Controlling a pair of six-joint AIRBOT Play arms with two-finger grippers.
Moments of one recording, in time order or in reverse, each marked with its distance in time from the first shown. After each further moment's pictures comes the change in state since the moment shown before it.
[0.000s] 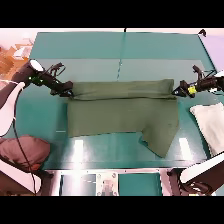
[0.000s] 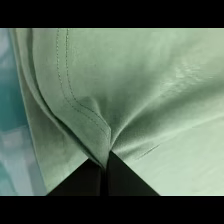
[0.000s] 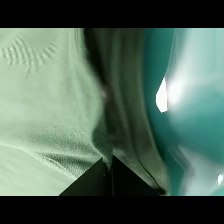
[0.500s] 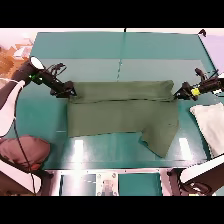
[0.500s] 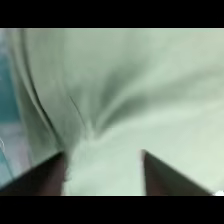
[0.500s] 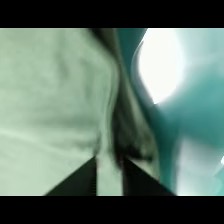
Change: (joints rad) left arm -0.011 0.004 0.055 0.018 -0.124 -0.042; right arm -0.034 0.040 -0.013 -0.028 0.076 0.074
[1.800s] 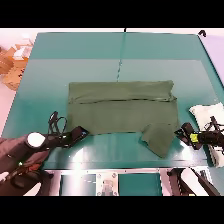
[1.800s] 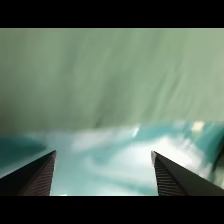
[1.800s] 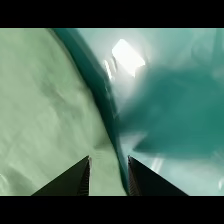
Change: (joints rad) left arm -0.334 0.953 -1.318 -0.433 0.790 -0.220; right arm -0.229 0.939 -1.197 -0.082 -0.423 0.249
